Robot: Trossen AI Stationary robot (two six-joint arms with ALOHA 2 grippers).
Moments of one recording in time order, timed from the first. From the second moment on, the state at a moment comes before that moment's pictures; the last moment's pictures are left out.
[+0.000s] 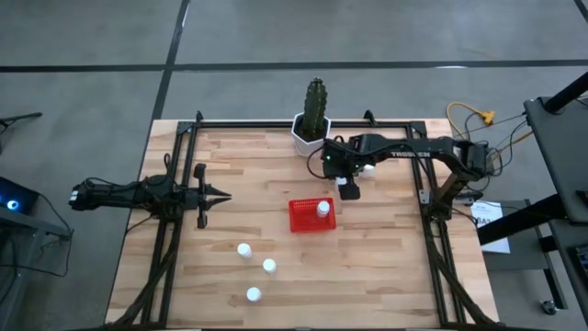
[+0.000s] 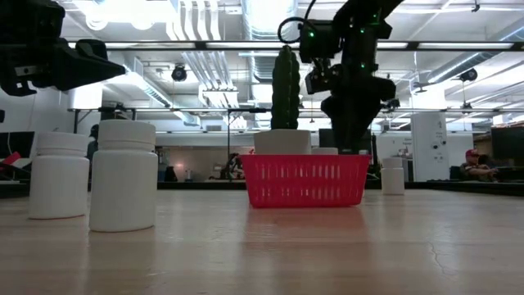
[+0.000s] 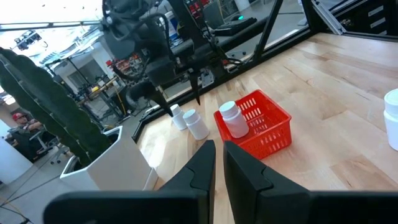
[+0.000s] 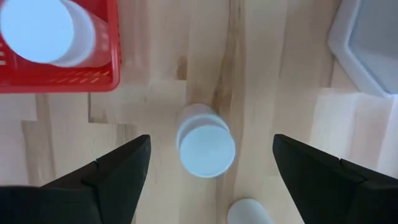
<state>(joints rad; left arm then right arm) -0.07 0.08 0.11 -0.14 -0.11 0.49 -0.27 1.69 1.24 -0.92 0.02 -0.32</state>
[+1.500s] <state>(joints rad) -0.07 0.08 0.11 -0.14 -0.11 0.49 -0.27 1.62 1.18 -0.87 0.03 -0.31</state>
